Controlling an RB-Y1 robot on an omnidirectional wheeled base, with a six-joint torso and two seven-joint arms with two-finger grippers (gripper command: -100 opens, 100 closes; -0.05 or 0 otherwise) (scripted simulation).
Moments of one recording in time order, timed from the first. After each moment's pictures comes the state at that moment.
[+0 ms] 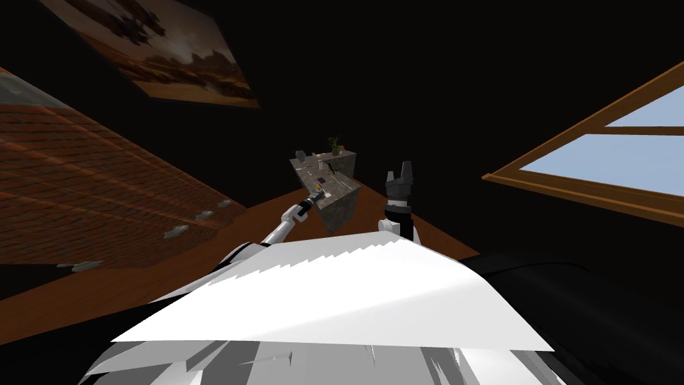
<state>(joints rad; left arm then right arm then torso) -0.30 0.38 -0.34 -1.07 -0.58 -0.28 -0.36 0.52 0.01 -0.02 -2.40 0.05 -0.39 0.04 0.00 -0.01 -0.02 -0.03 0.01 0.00</state>
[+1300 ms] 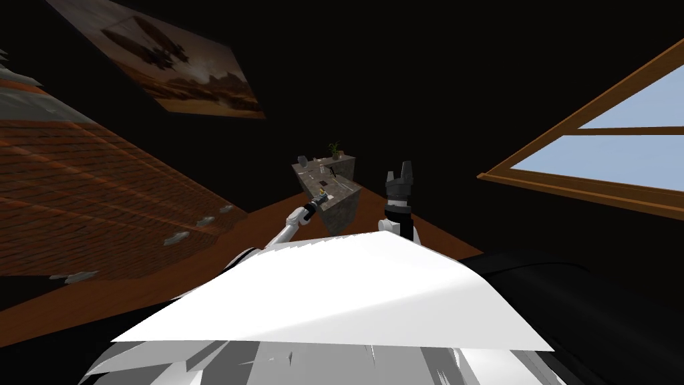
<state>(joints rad) -0.23 0.33 -0.37 -1.17 -0.95 -0.18 -0.07 0.52 0.01 -0.02 -2.40 0.05 -0.39 0.04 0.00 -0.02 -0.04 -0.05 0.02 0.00</state>
